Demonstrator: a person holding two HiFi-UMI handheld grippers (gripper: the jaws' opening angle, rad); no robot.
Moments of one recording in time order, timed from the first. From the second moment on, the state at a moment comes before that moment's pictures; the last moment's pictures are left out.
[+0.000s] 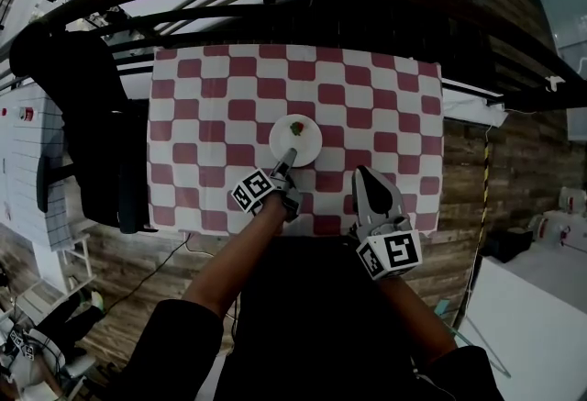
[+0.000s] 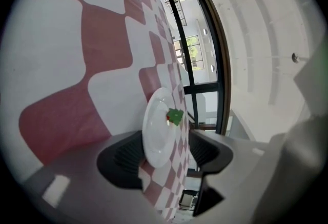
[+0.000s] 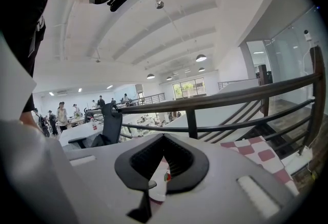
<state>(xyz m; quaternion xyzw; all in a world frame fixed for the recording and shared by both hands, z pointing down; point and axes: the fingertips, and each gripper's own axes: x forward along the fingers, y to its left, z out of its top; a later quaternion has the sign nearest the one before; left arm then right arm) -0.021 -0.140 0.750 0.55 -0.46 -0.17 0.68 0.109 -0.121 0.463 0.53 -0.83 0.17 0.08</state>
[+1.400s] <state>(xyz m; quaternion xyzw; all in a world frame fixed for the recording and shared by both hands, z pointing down) -0.050 -0.079 0.656 0.69 -0.44 -0.07 0.57 0.050 -0.085 0.447 0.53 -0.83 0.16 0.04</state>
